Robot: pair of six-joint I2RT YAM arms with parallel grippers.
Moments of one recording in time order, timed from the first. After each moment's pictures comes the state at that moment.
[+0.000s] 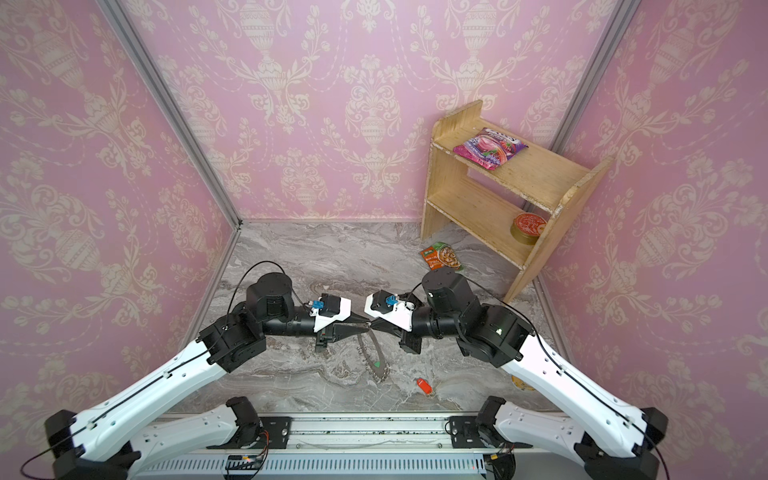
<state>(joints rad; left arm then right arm) -0.80 0.99 0.97 -0.29 0.68 0.34 0.84 1.01 1.19 -0.71 -0.41 -0.39</state>
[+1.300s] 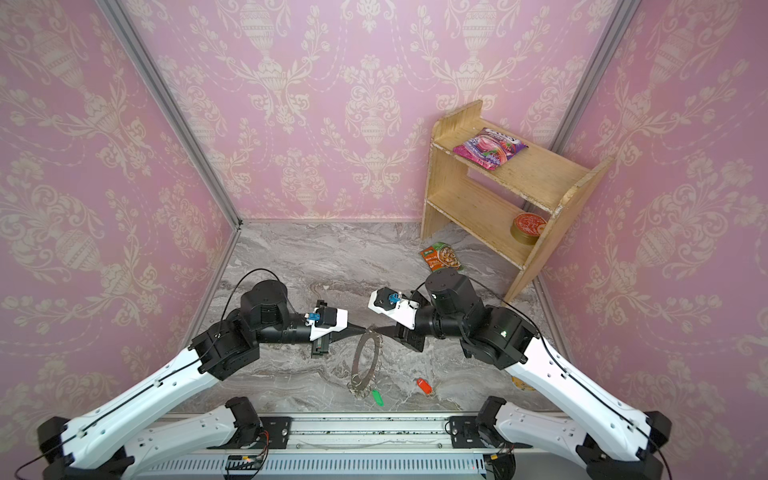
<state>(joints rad) -0.83 0.94 0.95 -0.32 0.62 0.42 0.84 0.99 1.19 -0.74 -0.33 -0.37</state>
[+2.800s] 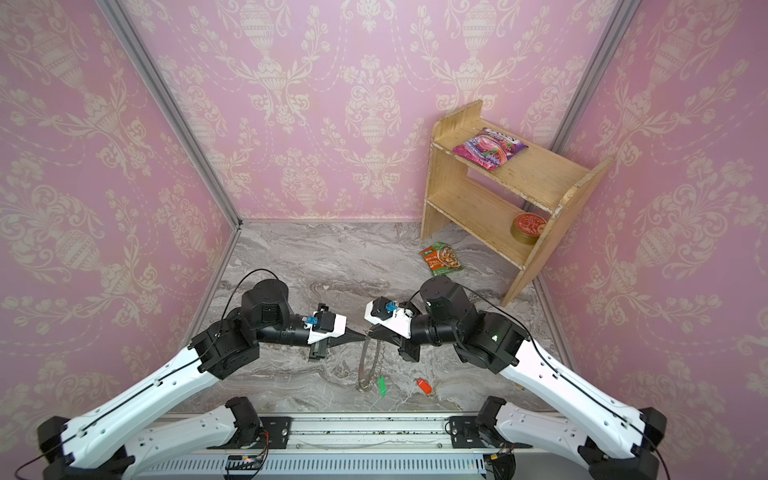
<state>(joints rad) -0.83 0.94 0.96 -0.35 0.71 0.45 0.85 0.97 1.10 -0.65 -0.45 -0.29</state>
